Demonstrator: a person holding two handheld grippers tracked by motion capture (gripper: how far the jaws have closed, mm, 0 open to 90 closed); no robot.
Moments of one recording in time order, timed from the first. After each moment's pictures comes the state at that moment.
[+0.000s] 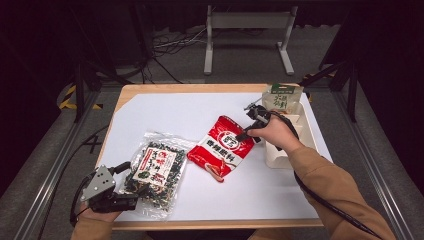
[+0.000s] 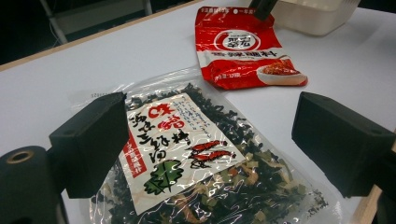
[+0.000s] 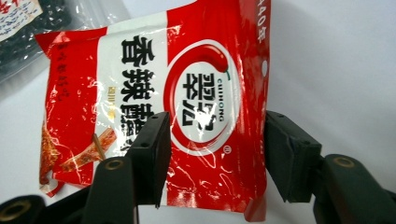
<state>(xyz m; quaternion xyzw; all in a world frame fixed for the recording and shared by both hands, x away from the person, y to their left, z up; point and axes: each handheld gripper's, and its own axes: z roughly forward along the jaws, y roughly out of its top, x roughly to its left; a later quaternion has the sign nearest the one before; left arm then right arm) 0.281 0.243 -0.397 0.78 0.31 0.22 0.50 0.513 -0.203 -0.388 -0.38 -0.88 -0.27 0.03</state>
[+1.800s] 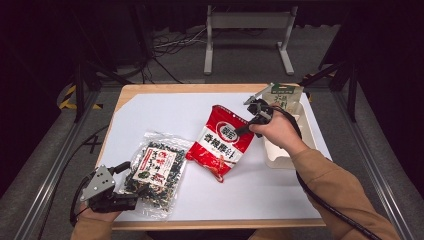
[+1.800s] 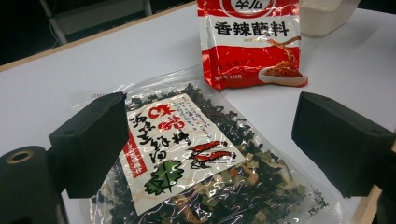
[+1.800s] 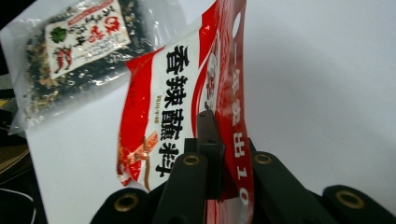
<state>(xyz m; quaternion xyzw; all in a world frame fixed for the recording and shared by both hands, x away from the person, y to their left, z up) 0.282 0.243 -0.398 0.78 0.31 0.22 0.50 0.483 -0.192 -0.332 -0.32 -0.89 -0.33 0.02</state>
